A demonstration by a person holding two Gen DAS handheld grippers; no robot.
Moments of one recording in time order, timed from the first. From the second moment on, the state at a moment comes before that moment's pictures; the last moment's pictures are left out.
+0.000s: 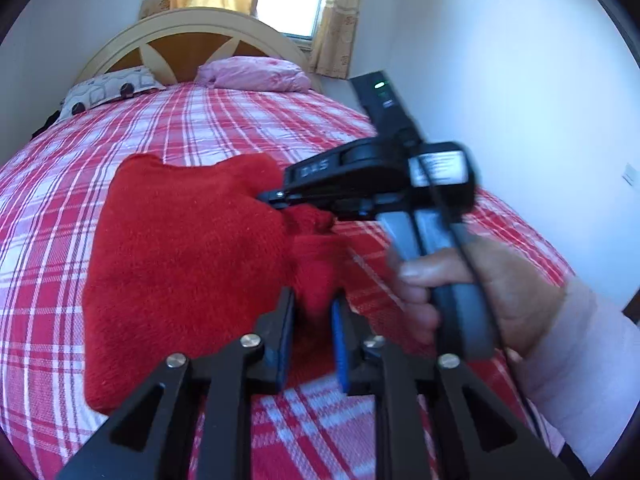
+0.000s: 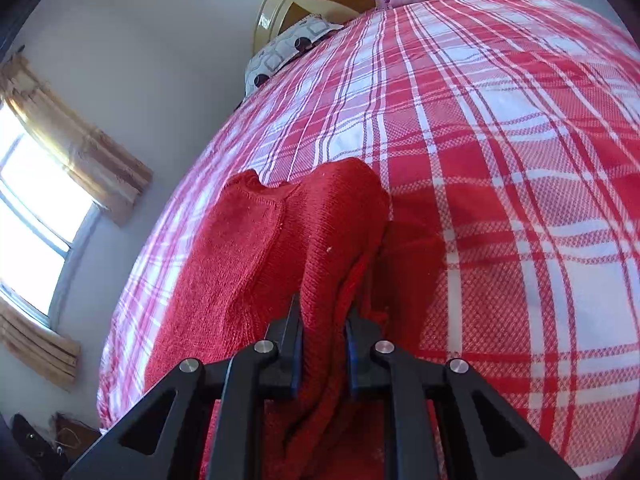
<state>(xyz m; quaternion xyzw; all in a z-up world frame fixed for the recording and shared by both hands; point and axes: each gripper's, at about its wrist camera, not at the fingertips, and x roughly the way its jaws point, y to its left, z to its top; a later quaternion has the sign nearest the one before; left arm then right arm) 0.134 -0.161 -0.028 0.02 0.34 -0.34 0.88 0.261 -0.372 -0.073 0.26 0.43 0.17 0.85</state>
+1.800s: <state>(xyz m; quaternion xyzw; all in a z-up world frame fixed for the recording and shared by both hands) 0.162 -0.017 -0.022 -0.08 0.38 -0.19 0.90 0.137 -0.316 0.019 0.10 0.34 0.08 0.93</state>
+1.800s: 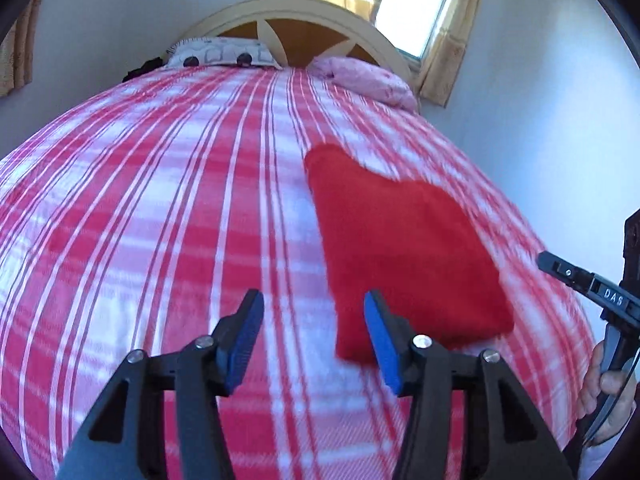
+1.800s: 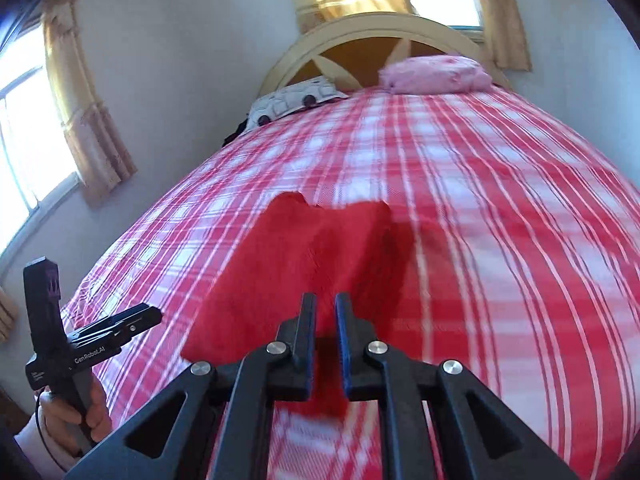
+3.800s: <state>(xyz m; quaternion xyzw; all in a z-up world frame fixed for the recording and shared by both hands) 0.152 -0.075 -0.063 0.05 0.41 -0.12 0.90 0.087 -0.320 -0.061 0.19 0.37 0.01 0.91</state>
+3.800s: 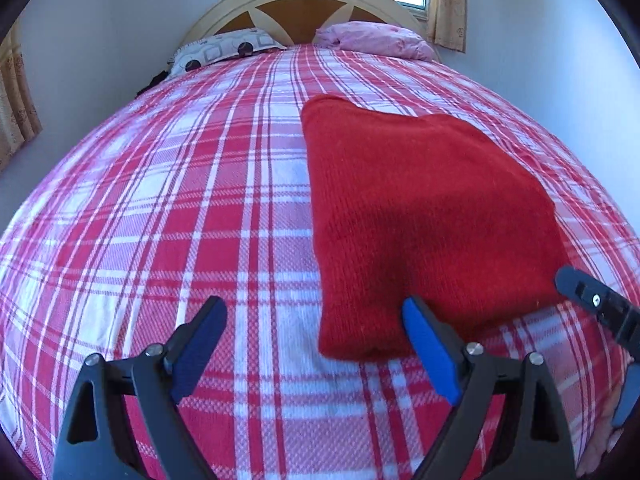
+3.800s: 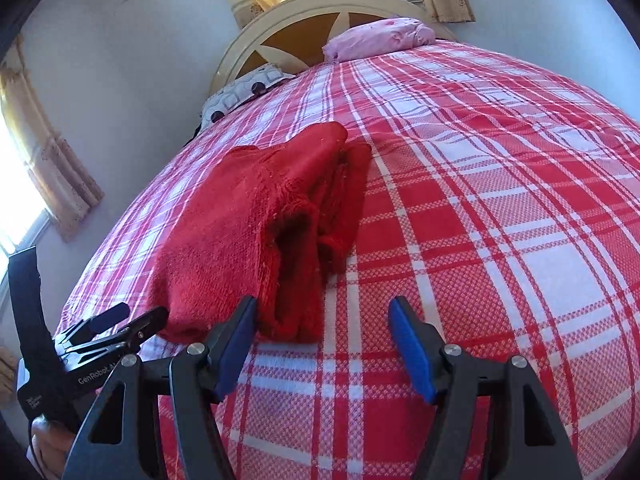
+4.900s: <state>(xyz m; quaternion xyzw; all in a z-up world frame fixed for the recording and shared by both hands) 0.280 -0.094 -0.080 -0.11 0.47 -0.22 0.85 0.217 -0.360 -0.080 0.26 0.36 0.03 0.89</state>
